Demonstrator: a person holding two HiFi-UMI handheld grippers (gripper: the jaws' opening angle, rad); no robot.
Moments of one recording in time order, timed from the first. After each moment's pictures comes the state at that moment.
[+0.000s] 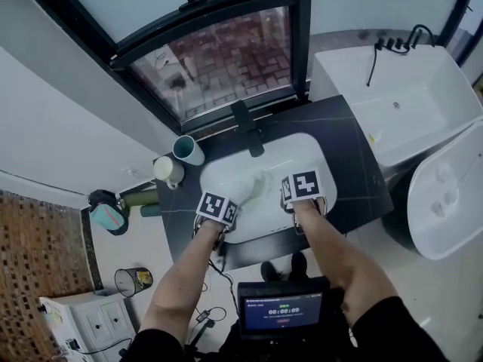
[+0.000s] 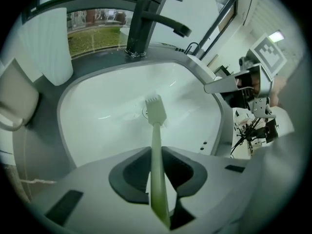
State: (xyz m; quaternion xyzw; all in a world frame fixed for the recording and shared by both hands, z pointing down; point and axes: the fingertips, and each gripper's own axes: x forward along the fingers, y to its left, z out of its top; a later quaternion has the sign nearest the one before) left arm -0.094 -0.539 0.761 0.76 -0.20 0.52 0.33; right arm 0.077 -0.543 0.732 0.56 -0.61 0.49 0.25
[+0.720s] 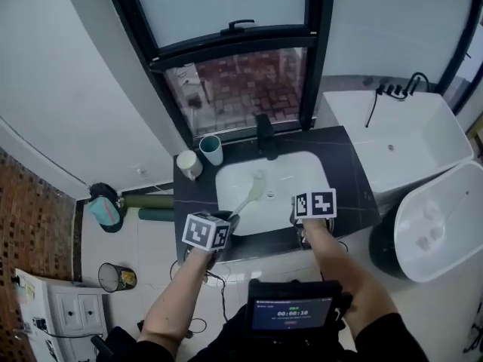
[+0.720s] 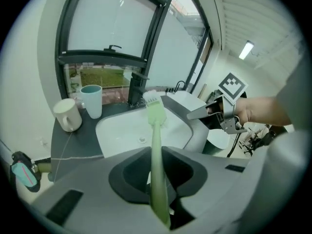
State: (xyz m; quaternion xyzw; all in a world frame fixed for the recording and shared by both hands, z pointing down) left arm -0.170 -0.415 0.585 0.86 -0.27 0.34 0.25; right arm 0.016 -0.425 0.621 0.59 -0.65 0.44 0.19
